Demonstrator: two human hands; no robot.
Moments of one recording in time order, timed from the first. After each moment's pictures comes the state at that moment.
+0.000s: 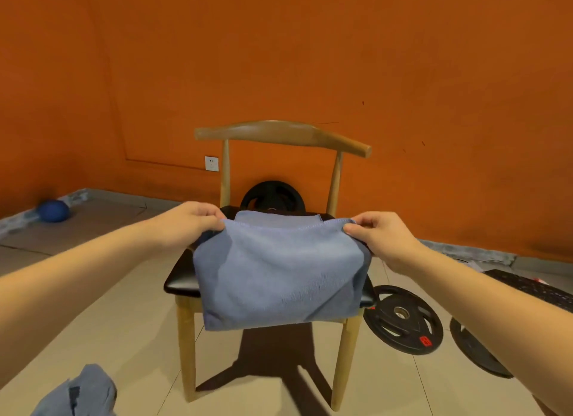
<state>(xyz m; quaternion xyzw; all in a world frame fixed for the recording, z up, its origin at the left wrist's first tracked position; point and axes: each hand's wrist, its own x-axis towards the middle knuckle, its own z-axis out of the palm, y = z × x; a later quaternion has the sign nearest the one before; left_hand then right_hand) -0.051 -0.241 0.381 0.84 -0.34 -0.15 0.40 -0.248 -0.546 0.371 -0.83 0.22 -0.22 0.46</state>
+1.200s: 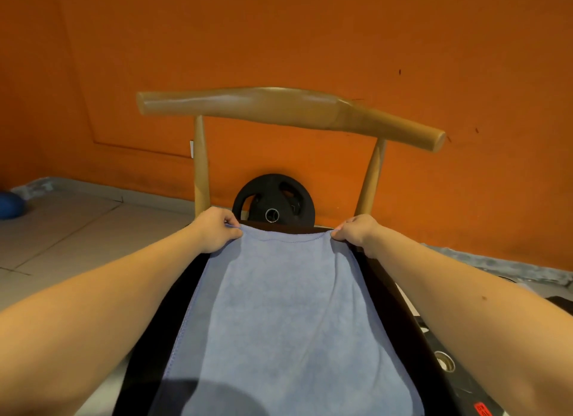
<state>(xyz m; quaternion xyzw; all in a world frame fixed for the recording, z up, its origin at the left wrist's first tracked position) 0.221 -0.454 0.245 0.90 -0.29 -0.09 0.32 0.058 -0.731 0.260 -0.81 0.38 -0.05 0.44</state>
